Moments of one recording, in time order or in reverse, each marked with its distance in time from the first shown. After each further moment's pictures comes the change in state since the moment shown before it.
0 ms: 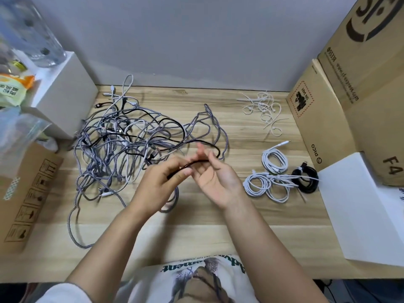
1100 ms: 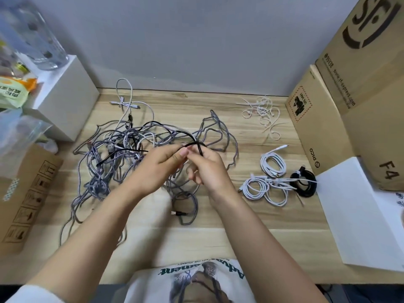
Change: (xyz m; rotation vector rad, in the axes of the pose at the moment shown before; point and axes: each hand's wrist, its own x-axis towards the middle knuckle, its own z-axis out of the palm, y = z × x) left_hand 0.035 0.004 -0.018 -0.129 -0.163 -0.012; right_hand -0.009 0.002 0.024 -1.056 0.023 -0.327
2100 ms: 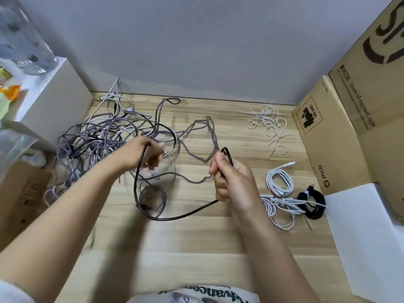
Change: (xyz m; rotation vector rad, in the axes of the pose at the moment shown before) left_hand 0.066 -0.023 -0.067 0.160 -0.009 -0.541; right_hand 0.018 -0.025 -0.029 0.174 0.082 0.083
